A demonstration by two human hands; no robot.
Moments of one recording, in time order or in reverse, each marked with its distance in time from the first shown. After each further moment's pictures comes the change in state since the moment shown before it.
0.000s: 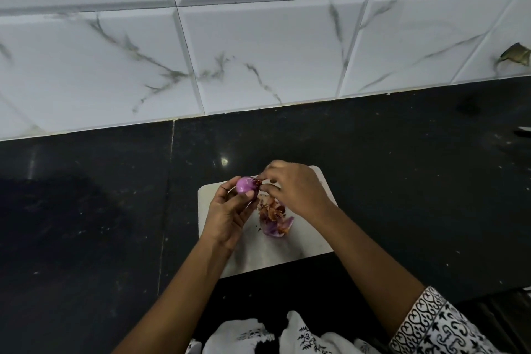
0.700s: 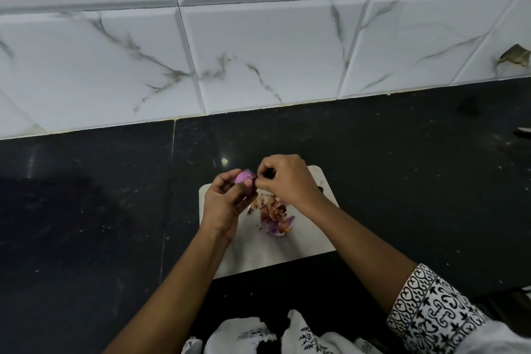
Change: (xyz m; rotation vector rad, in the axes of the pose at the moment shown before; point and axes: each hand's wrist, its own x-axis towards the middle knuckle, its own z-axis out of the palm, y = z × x) left_hand 0.002 0.015 0.007 0.147 0.037 0.088; right_hand 0.013 -0.009 0.001 0.282 0.078 0.151
